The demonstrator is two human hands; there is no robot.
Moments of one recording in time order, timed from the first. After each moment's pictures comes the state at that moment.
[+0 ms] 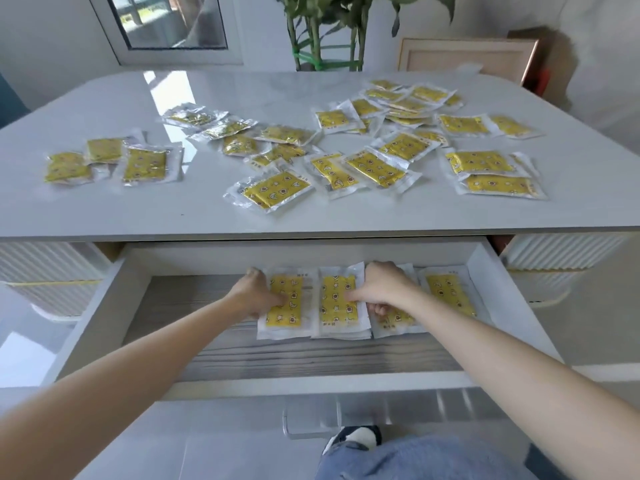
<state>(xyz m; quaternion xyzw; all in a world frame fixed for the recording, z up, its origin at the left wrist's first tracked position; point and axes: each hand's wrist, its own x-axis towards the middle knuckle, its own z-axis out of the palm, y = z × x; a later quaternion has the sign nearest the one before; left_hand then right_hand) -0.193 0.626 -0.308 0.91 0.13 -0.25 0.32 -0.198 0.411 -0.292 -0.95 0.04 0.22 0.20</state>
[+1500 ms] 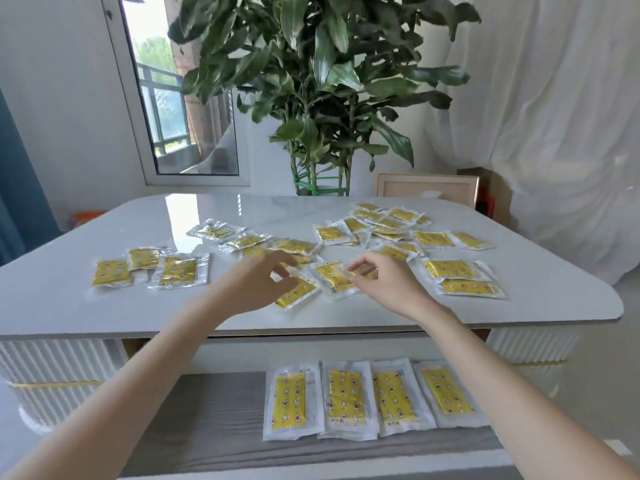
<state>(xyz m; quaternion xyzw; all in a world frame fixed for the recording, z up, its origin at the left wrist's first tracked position) -0.199 0.642 -0.132 0.95 -0.15 0.02 0.26 -0.186 0.413 -0.158 -0.92 -0.09 -0.10 0.37</state>
